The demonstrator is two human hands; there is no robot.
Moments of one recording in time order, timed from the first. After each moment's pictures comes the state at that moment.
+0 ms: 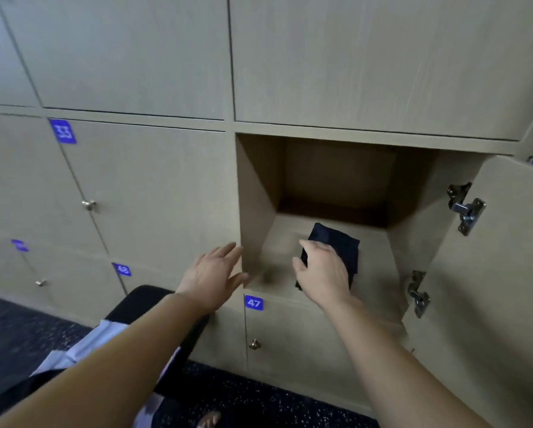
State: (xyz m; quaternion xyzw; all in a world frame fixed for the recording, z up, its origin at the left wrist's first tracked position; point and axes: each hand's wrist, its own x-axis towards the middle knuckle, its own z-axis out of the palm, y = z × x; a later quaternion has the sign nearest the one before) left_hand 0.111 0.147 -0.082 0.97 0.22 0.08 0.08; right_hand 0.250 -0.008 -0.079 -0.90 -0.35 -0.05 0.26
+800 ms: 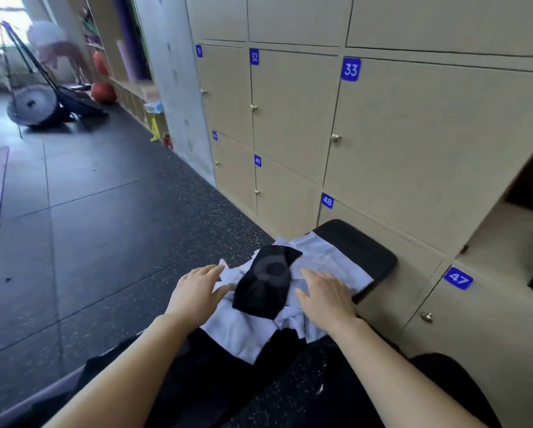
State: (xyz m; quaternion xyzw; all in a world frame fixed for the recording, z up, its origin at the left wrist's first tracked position) left_hand -0.350 0.164 -0.192 0.81 0.58 0.08 0.08; right_hand -0.103 0.105 -0.185 -0.73 -0.67 0.09 0.10
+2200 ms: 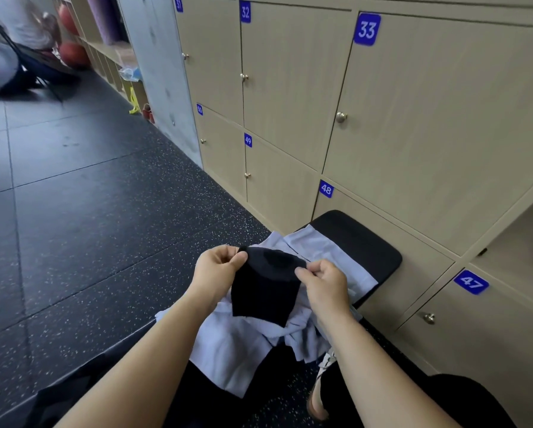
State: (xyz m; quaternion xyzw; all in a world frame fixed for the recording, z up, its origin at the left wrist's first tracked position) left_hand -0.279 0.229 -0.201 0.50 0.58 0.37 0.52; right_hand -0.104 0.166 -0.206 -0.72 -0.34 0.35 0.49
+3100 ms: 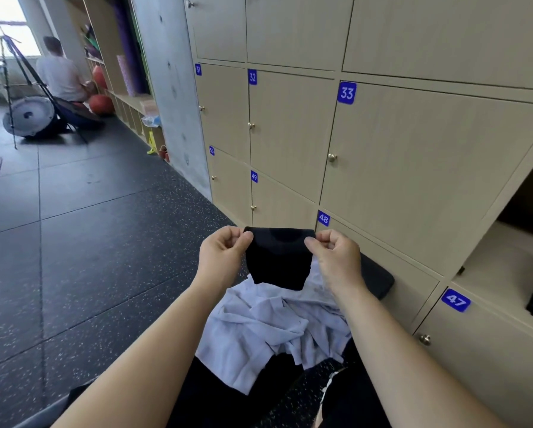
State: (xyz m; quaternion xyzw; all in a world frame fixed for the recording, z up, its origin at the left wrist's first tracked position) left_hand -0.281 0.193 -0.111 0.54 0.47 0.52 0.46; right_hand -0.097 0.148 -0.103 -0.63 -0.43 0.29 0.58
